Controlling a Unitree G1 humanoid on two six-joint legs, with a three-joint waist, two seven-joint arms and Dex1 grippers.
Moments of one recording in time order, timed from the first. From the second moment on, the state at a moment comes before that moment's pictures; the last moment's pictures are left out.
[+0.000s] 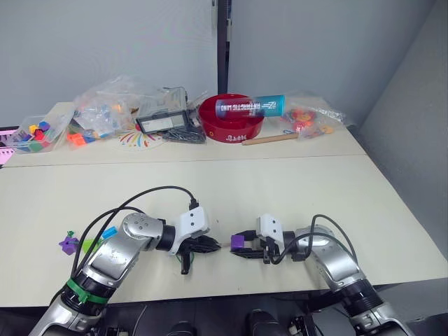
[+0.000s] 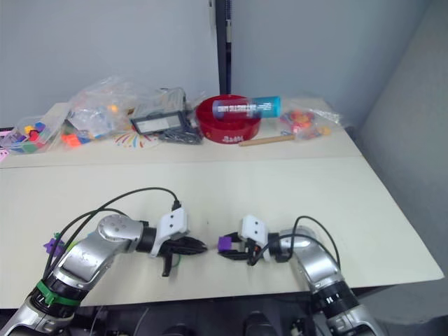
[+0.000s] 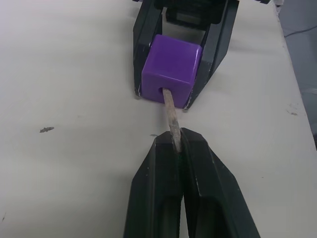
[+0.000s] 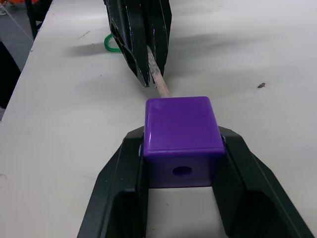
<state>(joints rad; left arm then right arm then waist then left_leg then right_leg) -0.35 0.64 -0.30 -0.28 -0.21 0.59 -1.12 -0.38 -0.43 0.30 0.15 0.15 0.05 1.18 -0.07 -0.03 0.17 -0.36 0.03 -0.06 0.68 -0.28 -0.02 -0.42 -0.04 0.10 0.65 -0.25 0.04</state>
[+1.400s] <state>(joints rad) -0.38 0.49 -0.39 -0.22 -0.12 0.60 -1.06 -0.39 -0.43 0.28 0.23 0.18 0.04 1.30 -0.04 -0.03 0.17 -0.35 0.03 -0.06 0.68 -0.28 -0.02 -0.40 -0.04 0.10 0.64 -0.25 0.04</state>
